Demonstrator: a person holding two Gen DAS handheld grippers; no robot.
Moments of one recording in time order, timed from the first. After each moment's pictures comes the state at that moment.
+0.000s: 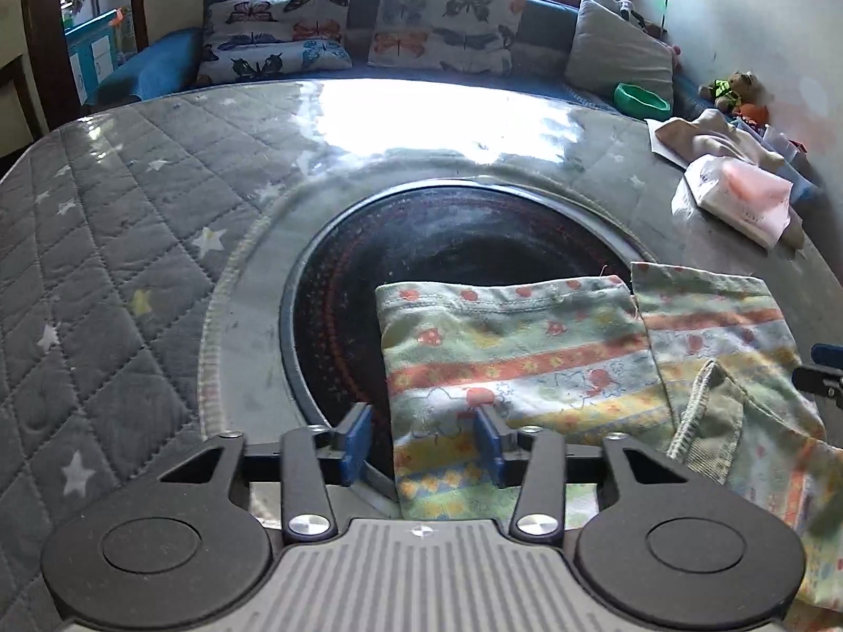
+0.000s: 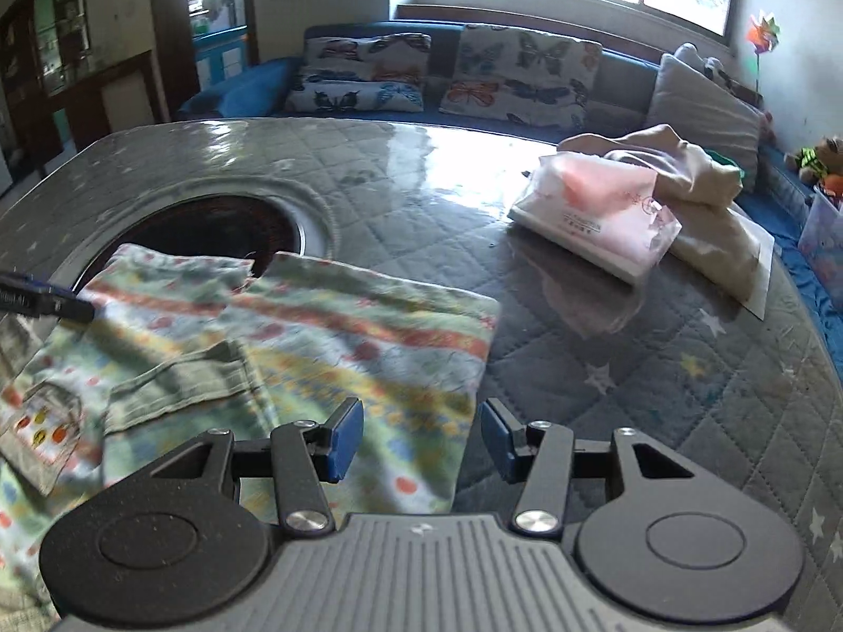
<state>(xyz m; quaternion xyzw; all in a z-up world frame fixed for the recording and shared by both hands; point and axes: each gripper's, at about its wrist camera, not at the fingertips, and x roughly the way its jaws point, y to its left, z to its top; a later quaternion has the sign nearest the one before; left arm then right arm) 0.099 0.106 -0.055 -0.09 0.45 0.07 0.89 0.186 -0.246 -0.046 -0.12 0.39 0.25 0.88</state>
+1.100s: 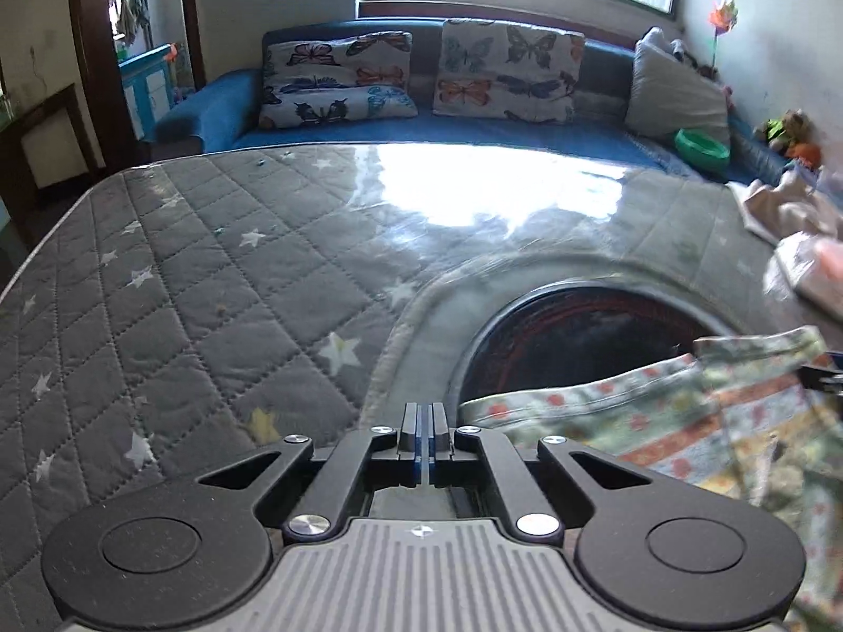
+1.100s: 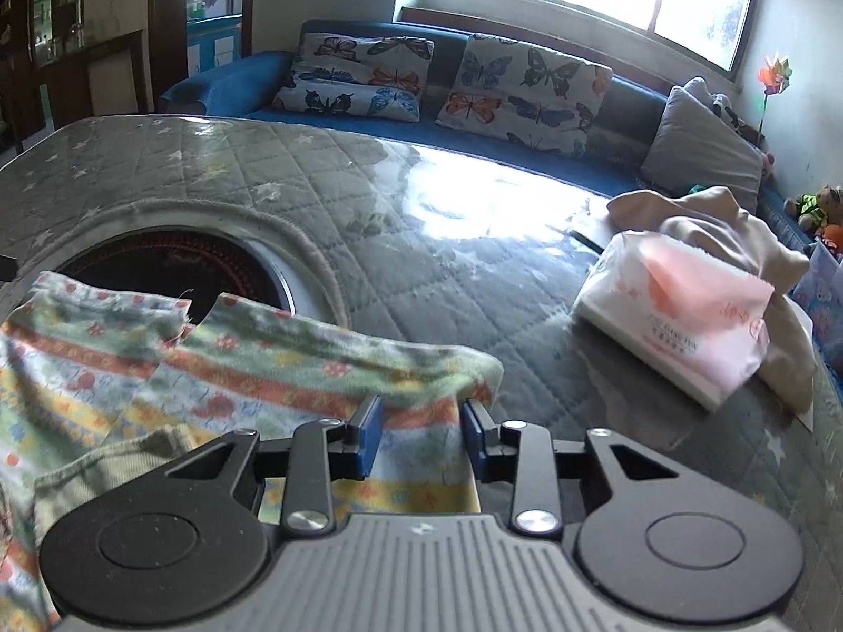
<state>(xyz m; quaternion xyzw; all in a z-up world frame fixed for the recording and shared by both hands) 0.123 0.171 -0.040 -0.08 0.41 0.12 0.90 0.246 -0.152 -0.067 -0.17 0.37 0.23 0.89</state>
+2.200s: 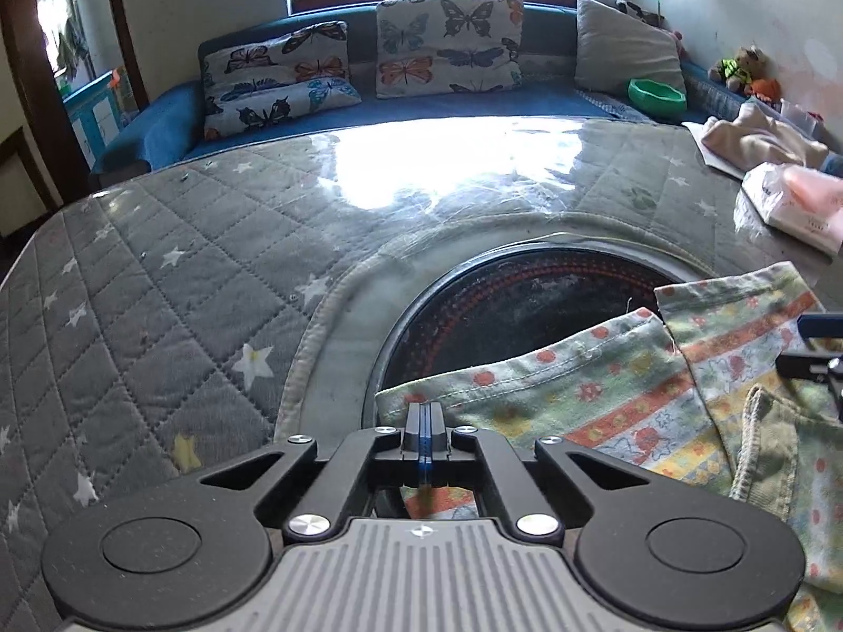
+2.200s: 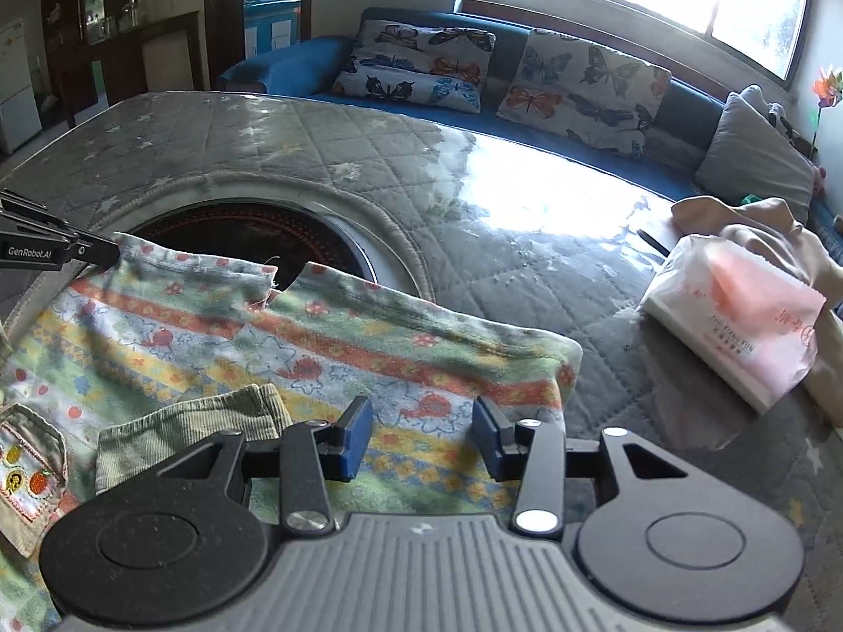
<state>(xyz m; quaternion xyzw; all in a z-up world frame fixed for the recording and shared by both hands) 0.149 0.146 -0.058 -0.02 0.43 0.08 0.90 0.222 -0.143 -0.068 -0.18 0.38 0.30 0.86</state>
